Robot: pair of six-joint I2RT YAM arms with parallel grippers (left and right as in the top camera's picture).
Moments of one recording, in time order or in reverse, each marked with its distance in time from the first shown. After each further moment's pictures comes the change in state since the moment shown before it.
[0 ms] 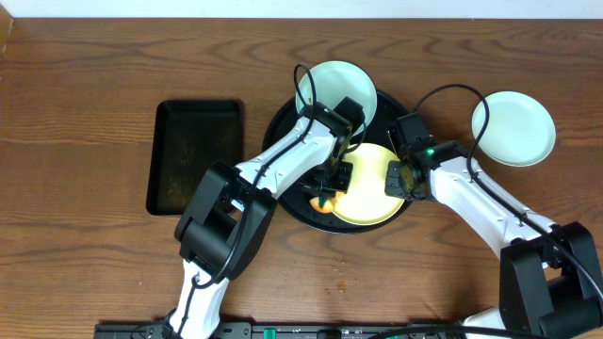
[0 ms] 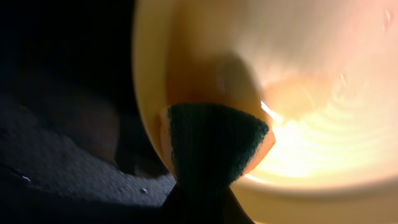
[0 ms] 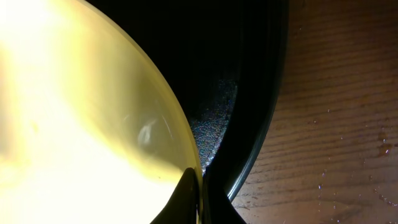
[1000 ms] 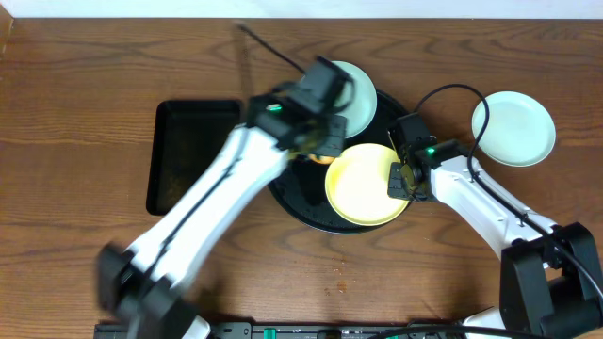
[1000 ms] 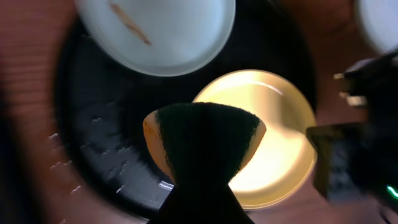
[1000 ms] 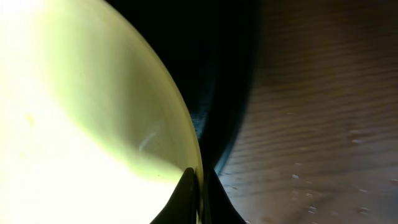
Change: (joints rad) left arm 0.060 -0.464 0.028 0.081 -0.122 0.000; right arm 0.000 -0.010 0.017 -0.060 0.047 -0.019
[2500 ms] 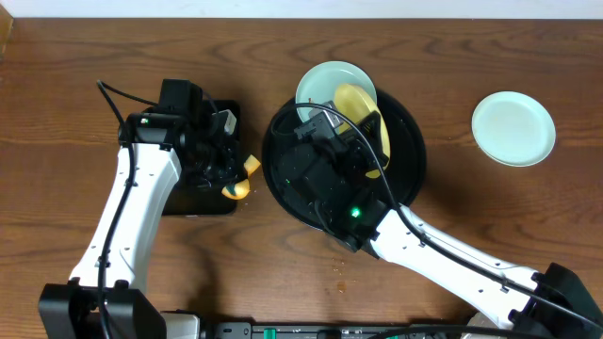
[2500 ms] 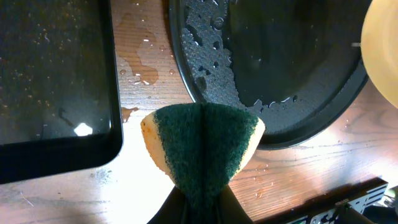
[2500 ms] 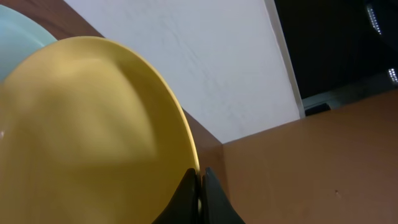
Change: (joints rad) left arm 0.511 -0.143 -0.369 -0.119 0.367 0.217; right arm 0.569 -0.090 0.090 0.586 1.135 -0.883
